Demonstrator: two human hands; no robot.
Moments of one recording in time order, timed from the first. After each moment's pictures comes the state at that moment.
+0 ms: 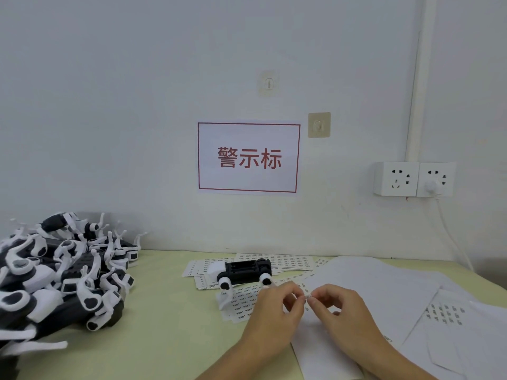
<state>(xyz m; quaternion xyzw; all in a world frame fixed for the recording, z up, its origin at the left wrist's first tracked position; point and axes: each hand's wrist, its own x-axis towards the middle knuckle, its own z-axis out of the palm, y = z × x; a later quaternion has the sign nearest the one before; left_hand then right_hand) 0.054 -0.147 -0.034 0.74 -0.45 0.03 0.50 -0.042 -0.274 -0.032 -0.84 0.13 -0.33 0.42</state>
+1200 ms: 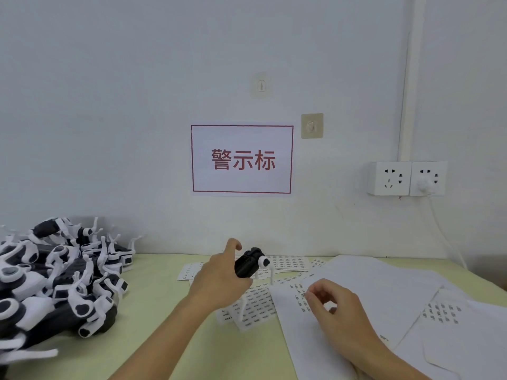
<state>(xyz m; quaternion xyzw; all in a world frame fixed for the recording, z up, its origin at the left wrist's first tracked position) 0.117 -0.101 0.024 0.88 -0.34 0.06 0.31 -0.047 -0.270 -0.025 -0.82 0.12 -0.36 0.43</state>
